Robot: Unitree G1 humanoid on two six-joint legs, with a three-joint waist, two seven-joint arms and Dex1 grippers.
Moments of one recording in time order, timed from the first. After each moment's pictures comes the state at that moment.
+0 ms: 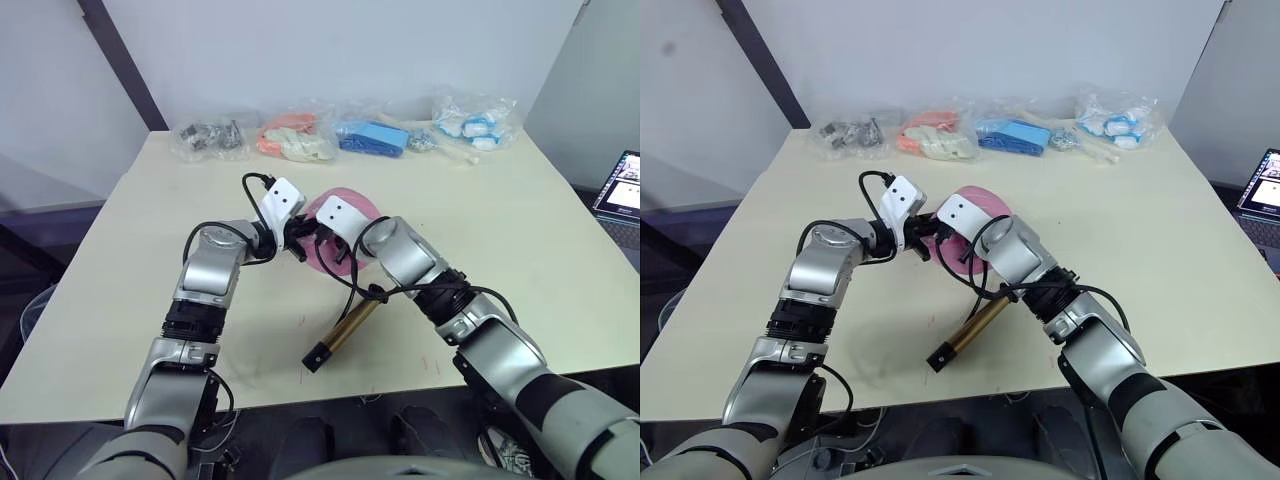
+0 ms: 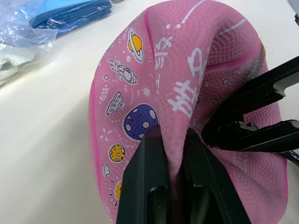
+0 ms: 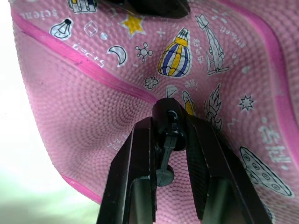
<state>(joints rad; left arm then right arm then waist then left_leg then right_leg) -0.61 0.44 -0.07 0.23 -0.04 0.51 -0.82 -0.93 0.03 0.51 0.44 -0.19 0.92 0.49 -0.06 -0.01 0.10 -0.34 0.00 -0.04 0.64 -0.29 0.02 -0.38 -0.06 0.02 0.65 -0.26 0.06</state>
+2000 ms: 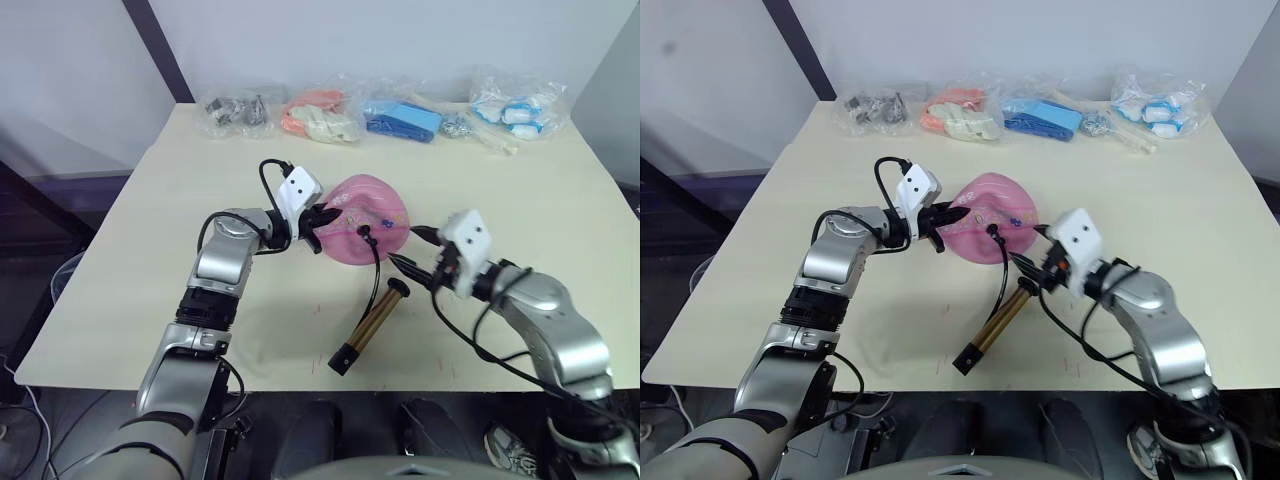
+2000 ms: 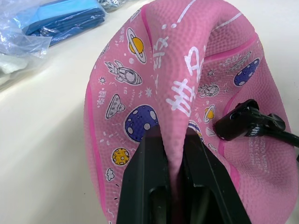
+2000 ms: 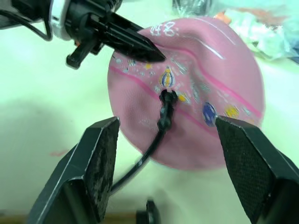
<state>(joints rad) -0.69 0.42 -0.11 0.30 -0.06 0.38 -0.87 -0.12 -0.38 -0.03 -0.52 0.25 0.59 0.71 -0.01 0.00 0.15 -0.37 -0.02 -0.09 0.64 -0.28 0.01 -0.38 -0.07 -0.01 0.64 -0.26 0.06</state>
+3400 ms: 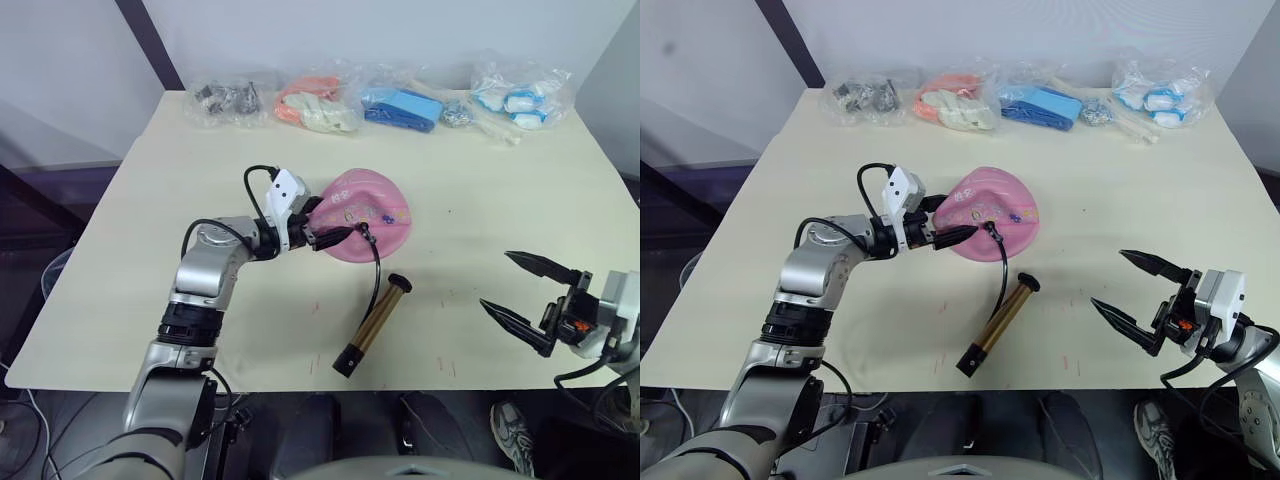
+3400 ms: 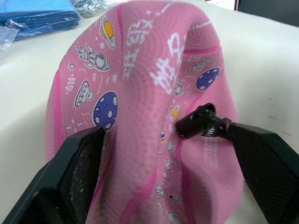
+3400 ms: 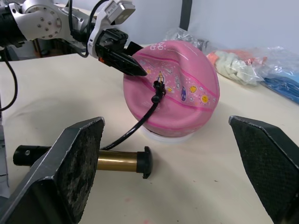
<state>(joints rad) -0.59 0.49 -0.04 0.09 -0.28 0.50 -0.94 0.21 -0.54 -0.36 -0.37 0.60 0.04 1.11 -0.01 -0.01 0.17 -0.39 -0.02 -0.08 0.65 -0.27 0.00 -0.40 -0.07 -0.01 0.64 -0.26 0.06</state>
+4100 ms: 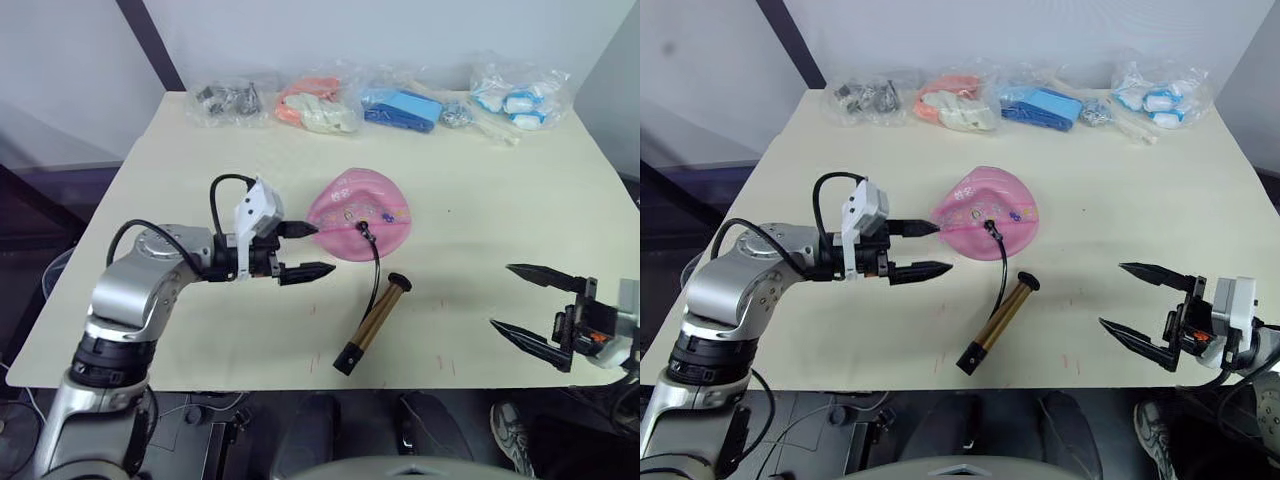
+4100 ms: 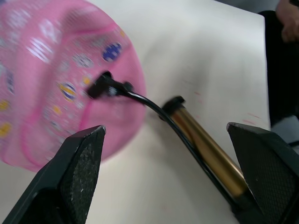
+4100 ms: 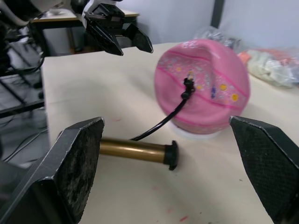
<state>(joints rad) -0.40 0.79 -0.01 -0.33 -0.51 0.79 -1.07 0.22 -0.66 -0.37 -0.29 0.69 0.03 1.30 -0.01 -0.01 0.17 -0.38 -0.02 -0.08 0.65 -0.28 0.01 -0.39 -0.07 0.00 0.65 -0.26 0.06</state>
